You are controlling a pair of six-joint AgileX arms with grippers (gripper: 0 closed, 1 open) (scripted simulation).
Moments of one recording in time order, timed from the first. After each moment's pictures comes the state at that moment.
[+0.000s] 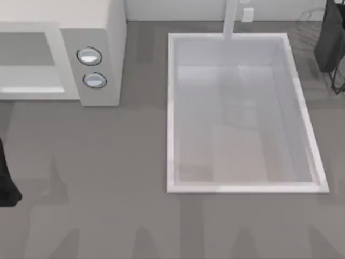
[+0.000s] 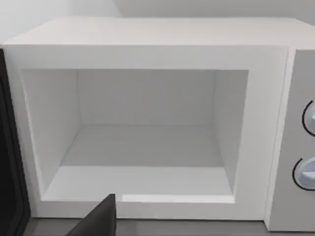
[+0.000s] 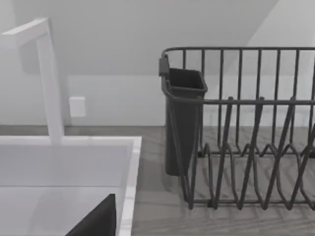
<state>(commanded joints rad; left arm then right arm) 0.00 0.00 0.00 0.00 0.00 0.00 0.00 0.00 0.00 0.00 0.00 0.00</state>
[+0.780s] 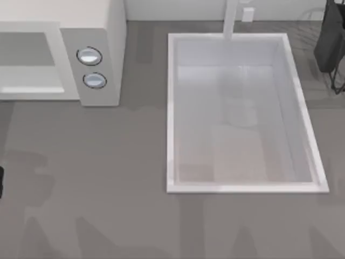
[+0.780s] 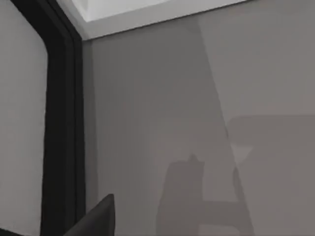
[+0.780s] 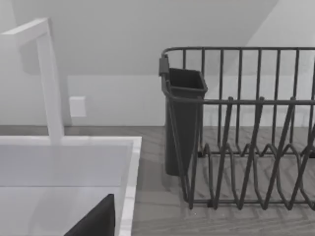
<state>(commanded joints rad) 0.14 0.63 0.40 -0.40 0.00 0.35 0.00 0.00 0.00 0.00 0.00 0.00</state>
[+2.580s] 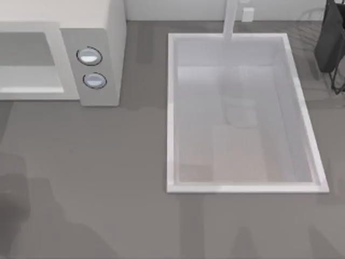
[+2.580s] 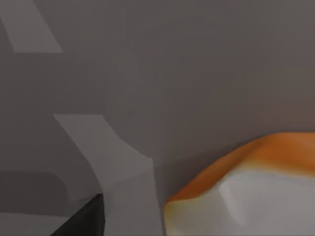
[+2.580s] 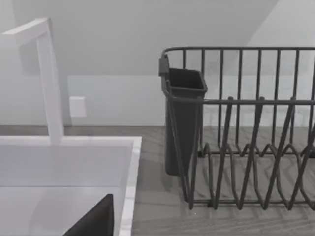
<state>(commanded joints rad) 0.34 1.75 0.78 -0.60 0.00 0.82 0.00 0.00 0.00 0.00 0.00 0.00</state>
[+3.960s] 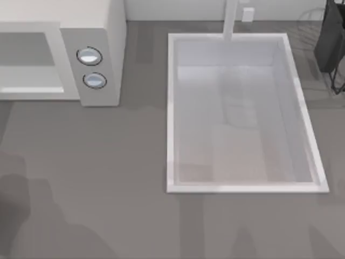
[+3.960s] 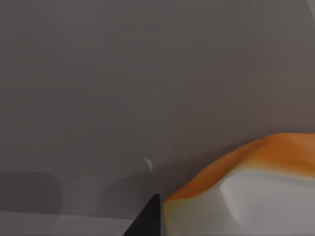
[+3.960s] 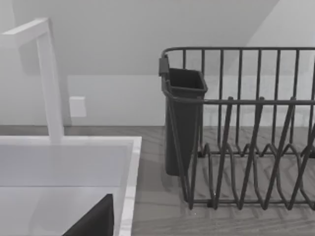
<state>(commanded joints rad) 0.34 1.75 0.78 -0.59 0.00 0.82 0.00 0.00 0.00 0.00 0.00 0.00</state>
